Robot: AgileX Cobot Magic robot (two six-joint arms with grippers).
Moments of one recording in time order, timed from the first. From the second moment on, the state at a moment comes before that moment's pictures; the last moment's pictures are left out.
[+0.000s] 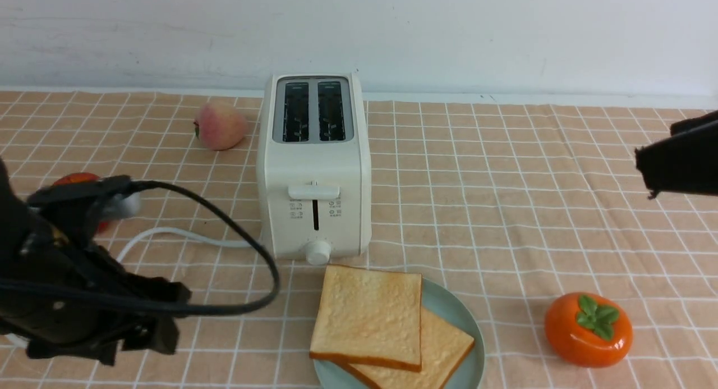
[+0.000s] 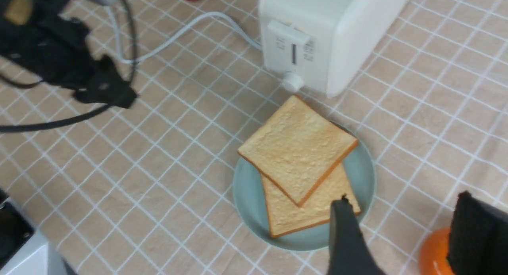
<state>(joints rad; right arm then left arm) 0.32 1.01 -1.33 0.42 1.13 -0.29 -0.24 1.20 -0.85 -0.12 0.93 -0.28</state>
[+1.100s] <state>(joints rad) 0.32 0.05 -0.23 -0.16 0.40 0.20 -0.28 0.02 -0.70 -0.15 1.14 -0.40</state>
